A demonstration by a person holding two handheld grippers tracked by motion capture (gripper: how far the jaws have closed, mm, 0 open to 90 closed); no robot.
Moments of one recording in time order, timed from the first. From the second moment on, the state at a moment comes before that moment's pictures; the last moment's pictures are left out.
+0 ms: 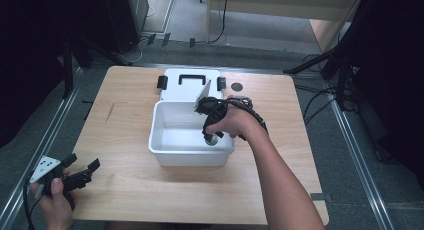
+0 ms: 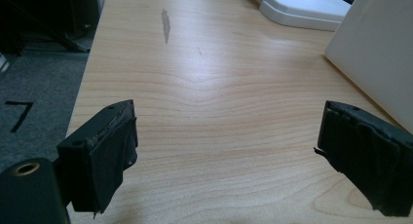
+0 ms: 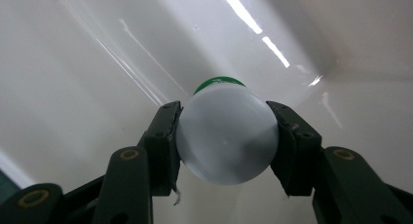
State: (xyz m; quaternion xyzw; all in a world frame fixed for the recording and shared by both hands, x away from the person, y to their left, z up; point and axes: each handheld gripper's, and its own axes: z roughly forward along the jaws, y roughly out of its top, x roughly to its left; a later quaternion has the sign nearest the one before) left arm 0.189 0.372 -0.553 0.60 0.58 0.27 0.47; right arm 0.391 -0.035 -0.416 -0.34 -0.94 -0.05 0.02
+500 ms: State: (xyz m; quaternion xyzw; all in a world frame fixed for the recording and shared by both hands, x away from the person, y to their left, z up) left arm 0.189 0.372 -0.553 0.60 0.58 0.27 0.47; right arm 0.390 -0.033 -0.438 -0.34 -0.94 -0.04 0.03
